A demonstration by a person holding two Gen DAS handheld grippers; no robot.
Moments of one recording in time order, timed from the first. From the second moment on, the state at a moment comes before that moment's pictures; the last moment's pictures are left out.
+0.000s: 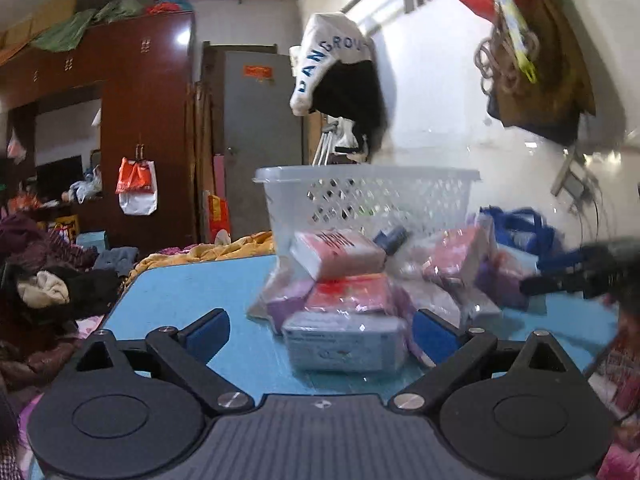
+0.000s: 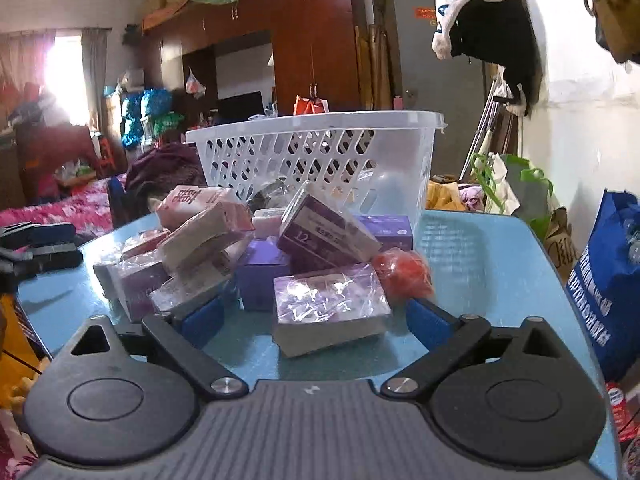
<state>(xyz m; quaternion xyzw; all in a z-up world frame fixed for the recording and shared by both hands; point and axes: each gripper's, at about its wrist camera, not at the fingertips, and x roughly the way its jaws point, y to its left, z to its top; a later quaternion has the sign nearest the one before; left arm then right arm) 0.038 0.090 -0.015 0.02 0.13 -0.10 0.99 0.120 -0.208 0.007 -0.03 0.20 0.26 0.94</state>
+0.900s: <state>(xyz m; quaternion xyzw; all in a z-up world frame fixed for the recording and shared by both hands) 0.029 0.091 -0.032 0.02 0.11 -0.09 0.99 0.110 -0.208 -0.003 -0.05 0.16 0.25 0.95</state>
